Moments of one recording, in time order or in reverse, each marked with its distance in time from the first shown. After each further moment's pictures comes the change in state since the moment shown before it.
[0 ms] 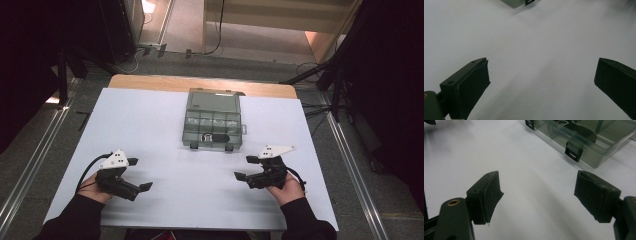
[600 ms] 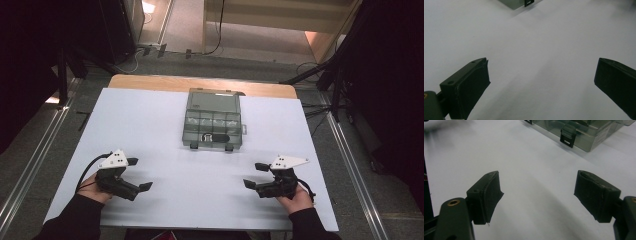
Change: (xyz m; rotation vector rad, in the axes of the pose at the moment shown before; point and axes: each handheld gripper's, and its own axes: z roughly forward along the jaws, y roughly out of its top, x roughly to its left) left arm 0.000 0.000 -0.001 -0.009 -0.008 0.000; right arm -0.002 -0.034 -0.019 -0.067 -0.006 0.002
